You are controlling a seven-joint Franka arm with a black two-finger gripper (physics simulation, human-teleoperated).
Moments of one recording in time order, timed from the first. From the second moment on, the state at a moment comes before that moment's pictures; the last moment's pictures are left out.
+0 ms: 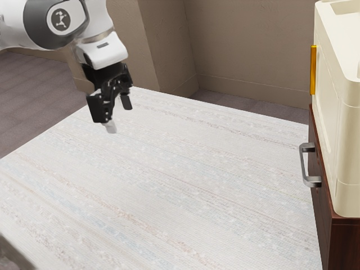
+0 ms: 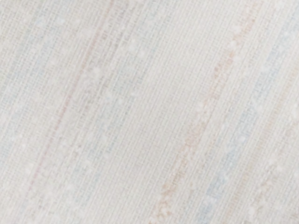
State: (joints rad) arm 0.16 0.06 -0.09 -1.32 0.03 1.41 1.30
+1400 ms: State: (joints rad) arm -0.03 0.34 -0.25 -1.38 -0.41 2.10 2.69
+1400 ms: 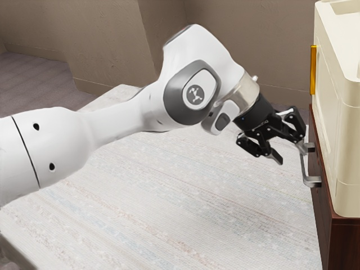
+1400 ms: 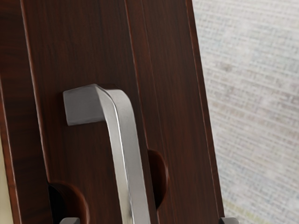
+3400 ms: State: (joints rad) arm 0.17 -0.07 -0.22 -1.92 -0.49 2.16 2.90
